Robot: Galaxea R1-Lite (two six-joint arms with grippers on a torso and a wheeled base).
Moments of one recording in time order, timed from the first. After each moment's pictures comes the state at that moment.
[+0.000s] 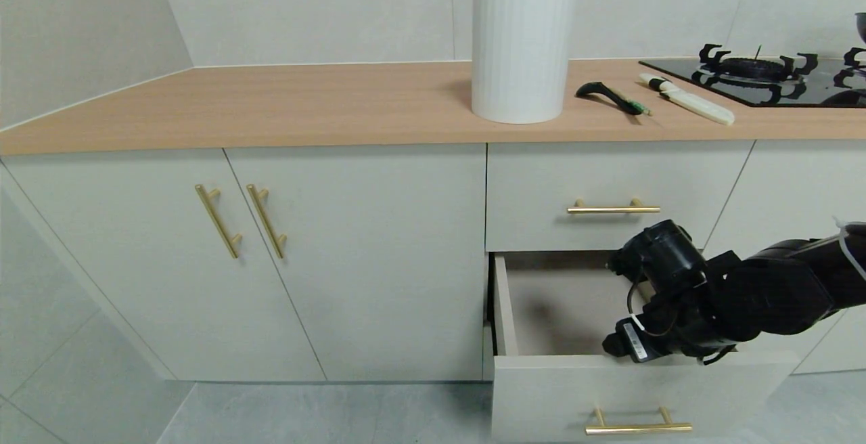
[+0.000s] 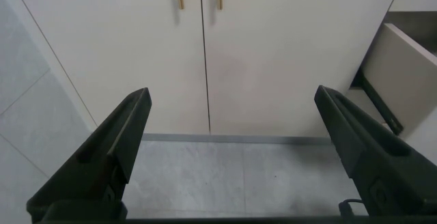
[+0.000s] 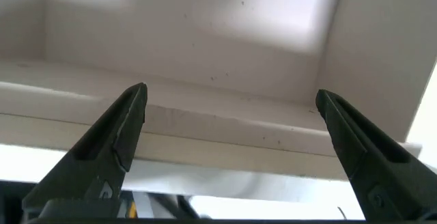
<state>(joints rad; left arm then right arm) 0.00 0.00 0.00 0.00 0.03 0.00 0.45 1.89 -0.96 0.14 -0.29 0.13</state>
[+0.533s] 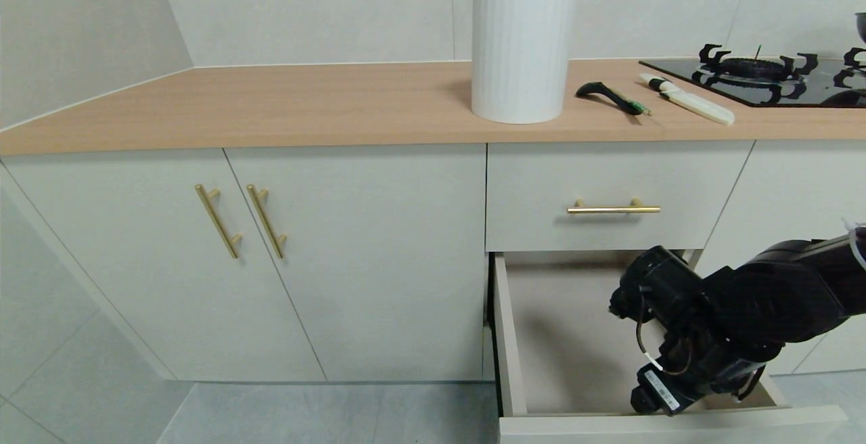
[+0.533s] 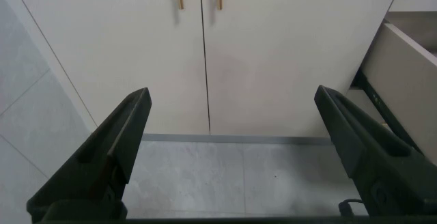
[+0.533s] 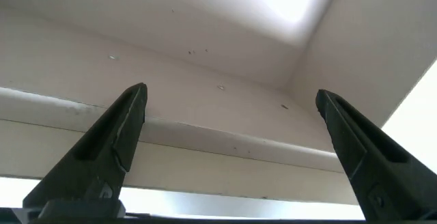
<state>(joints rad) 0.00 0.00 0.00 0.00 0.03 0.00 0.50 1.86 -0.96 0.42 -0.30 0.06</state>
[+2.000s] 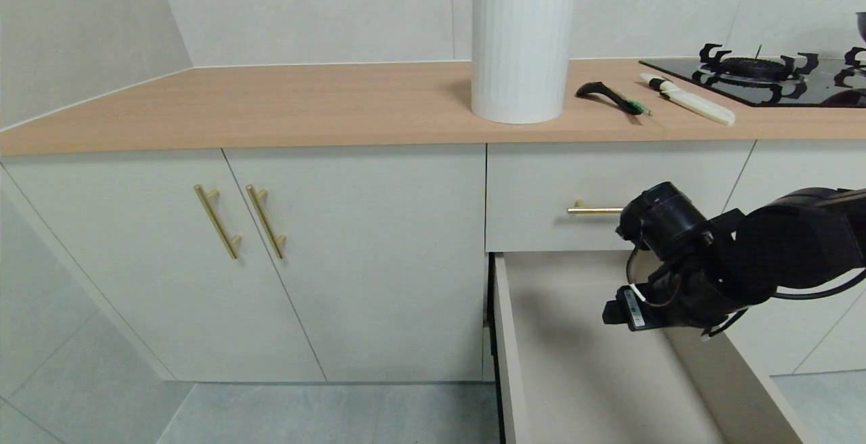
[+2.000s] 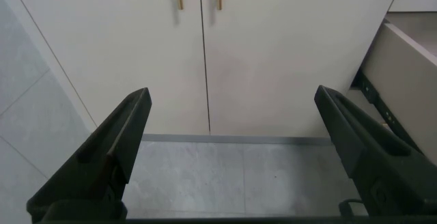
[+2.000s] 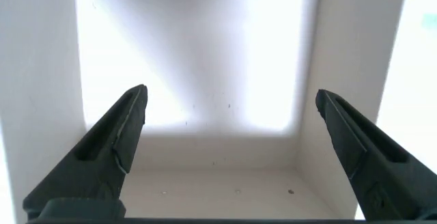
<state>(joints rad) 0.00 0.00 0.00 0.00 0.03 0.00 0.48 1.83 -1.16 0.38 -0.34 0.32</state>
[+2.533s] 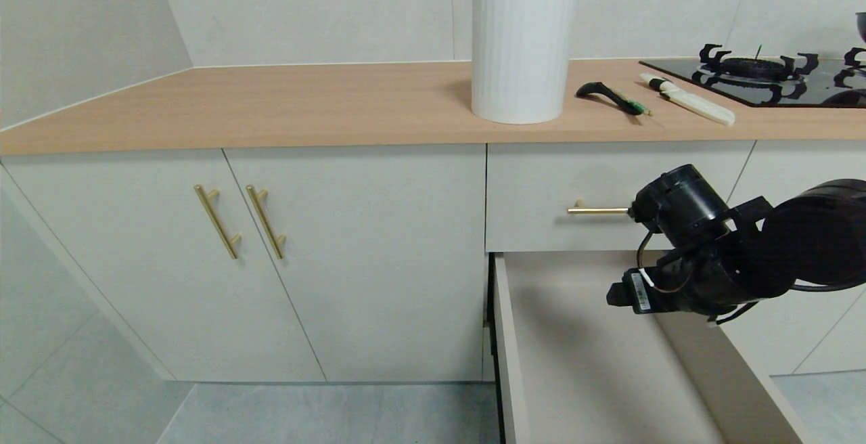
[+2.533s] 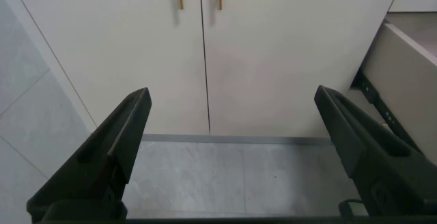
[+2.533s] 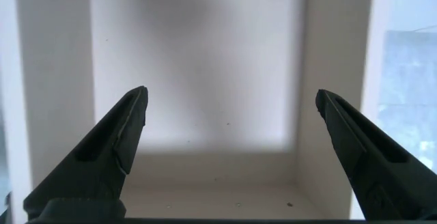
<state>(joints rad) 0.00 0.00 0.00 0.00 0.03 0.00 0.47 1.79 -1.15 0.33 -0.38 0.32</state>
